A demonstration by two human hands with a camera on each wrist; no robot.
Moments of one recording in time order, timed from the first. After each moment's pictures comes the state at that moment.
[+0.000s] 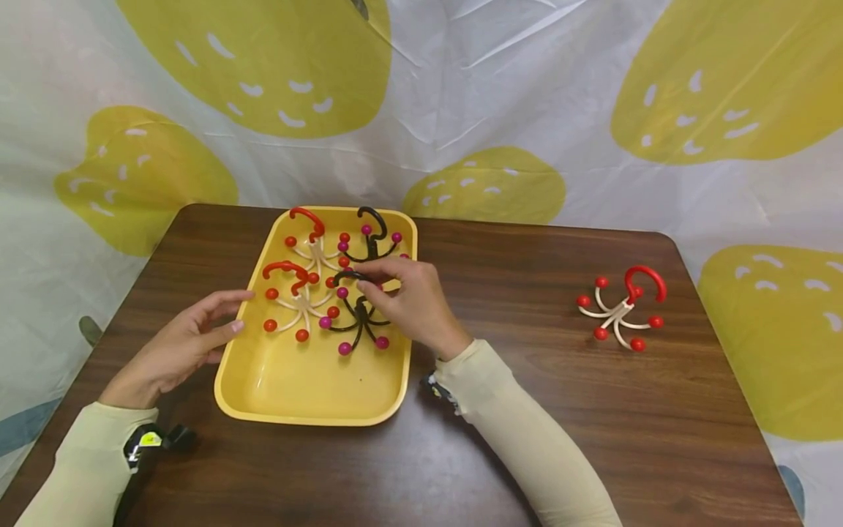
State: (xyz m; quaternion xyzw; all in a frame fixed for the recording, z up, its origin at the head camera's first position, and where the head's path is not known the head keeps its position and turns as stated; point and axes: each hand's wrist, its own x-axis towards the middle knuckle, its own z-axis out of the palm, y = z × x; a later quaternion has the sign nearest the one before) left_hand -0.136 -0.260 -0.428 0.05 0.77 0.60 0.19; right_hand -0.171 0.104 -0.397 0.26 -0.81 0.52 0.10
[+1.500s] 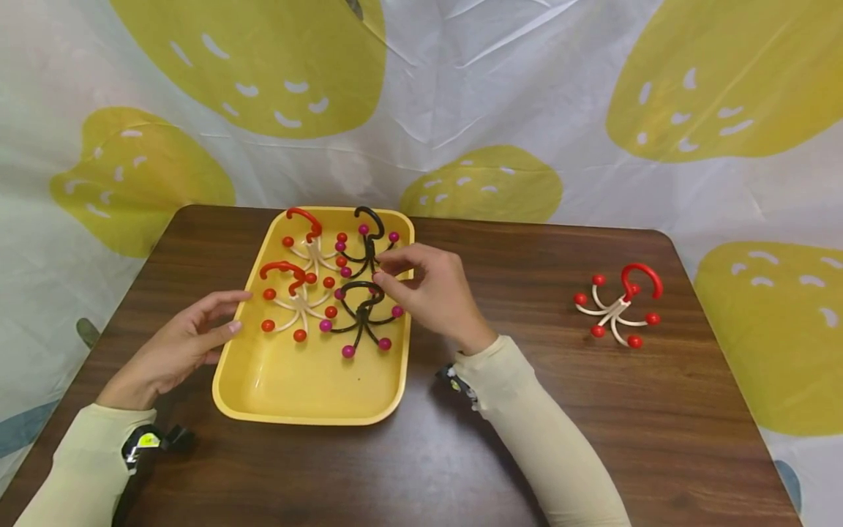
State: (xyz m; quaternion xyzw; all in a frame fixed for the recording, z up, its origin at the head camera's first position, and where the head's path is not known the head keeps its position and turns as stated) left_hand -0.137 -0.261 -0.428 0.05 0.78 0.60 0.19; right_hand -0.168 0.135 -0.377 0.25 -0.81 0.53 0.11
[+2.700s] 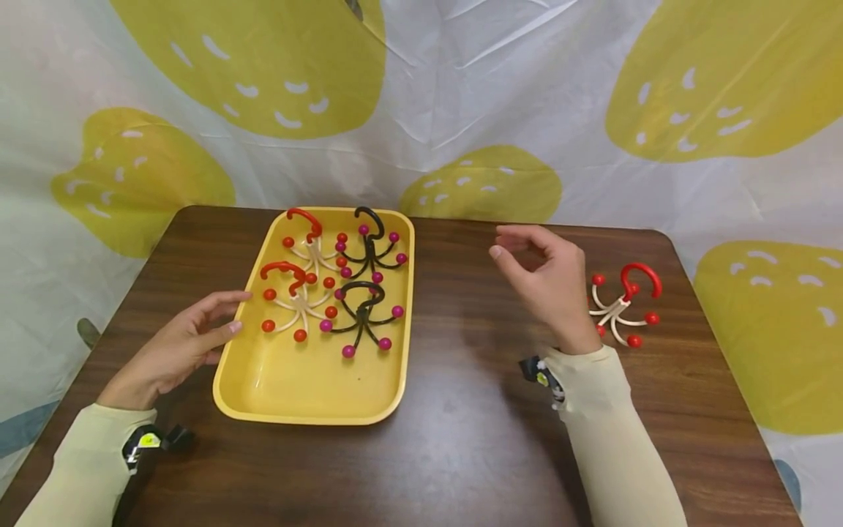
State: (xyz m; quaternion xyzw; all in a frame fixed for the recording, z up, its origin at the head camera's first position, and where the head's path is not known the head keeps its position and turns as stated) left_hand -0.137 -0.262 -0.427 0.05 0.78 0.59 0.19; right_hand -0.159 0.250 -0.358 0.12 -0.82 0.52 0.22
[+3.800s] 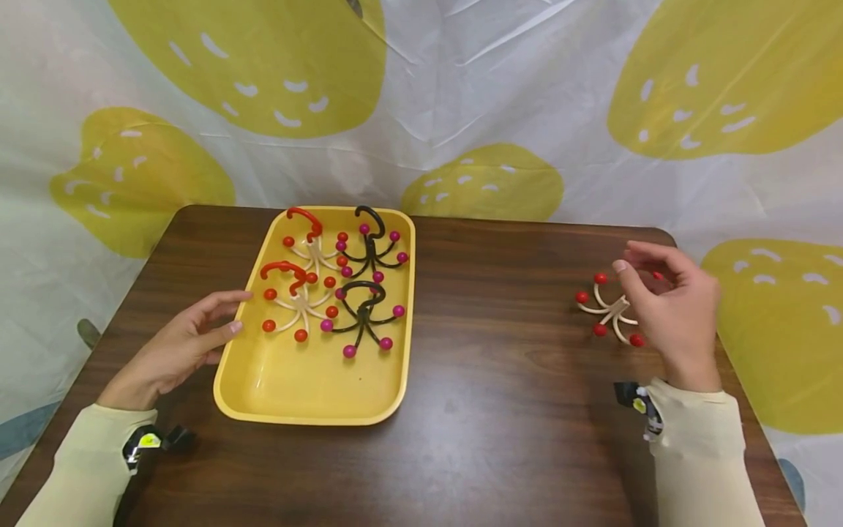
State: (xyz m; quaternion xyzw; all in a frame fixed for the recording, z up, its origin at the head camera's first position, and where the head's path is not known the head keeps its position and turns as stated) left_hand -0.137 -0.262 -0.428 0.06 0.78 0.59 0.19; right_hand -0.123 0.366 -0.366 -0.01 -0.82 0.48 0.31
